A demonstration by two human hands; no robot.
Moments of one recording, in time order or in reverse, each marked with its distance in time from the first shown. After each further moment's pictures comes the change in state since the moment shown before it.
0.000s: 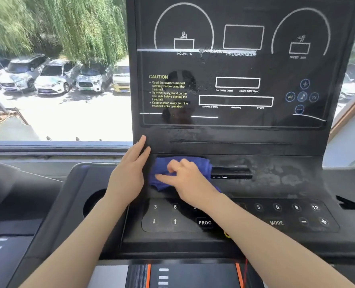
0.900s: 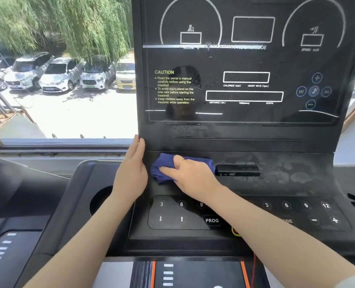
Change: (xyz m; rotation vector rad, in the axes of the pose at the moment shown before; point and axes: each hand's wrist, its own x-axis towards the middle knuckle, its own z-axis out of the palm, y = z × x) left_hand -0.002 0.005 -0.002 -0.195 -0.004 -0.298; right_hand 0.015 -0.006 -0.008 -0.084 -0.110 0.057
